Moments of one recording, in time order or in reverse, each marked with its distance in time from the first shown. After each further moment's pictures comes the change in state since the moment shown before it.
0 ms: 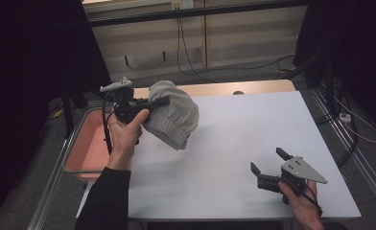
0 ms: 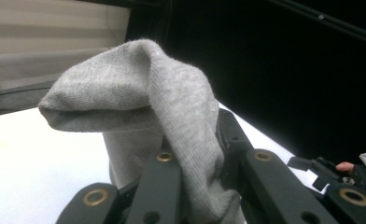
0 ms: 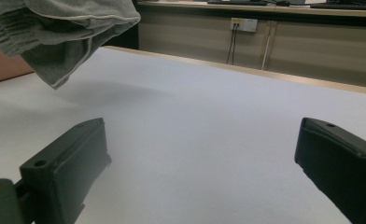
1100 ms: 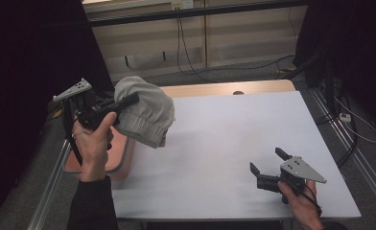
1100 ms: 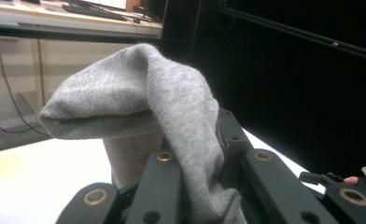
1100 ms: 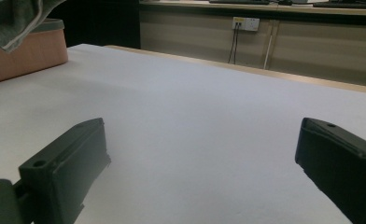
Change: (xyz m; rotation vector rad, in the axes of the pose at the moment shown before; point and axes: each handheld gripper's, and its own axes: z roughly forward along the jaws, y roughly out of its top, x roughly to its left) left arm -0.011 0.008 -0.081 -0.140 0.107 0.056; right arm 0.000 0.000 0.001 0.003 0.008 -0.001
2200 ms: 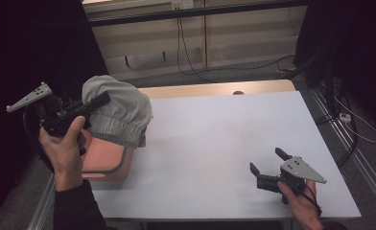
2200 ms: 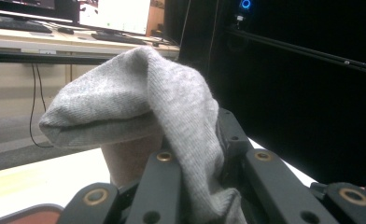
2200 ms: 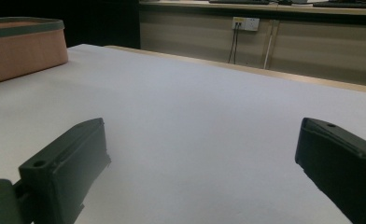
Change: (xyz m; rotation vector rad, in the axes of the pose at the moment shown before) left arm 0.011 0.010 -0.062 -0.079 0.072 0.018; right arm 0.001 0.000 0.000 0.001 0.001 0.002
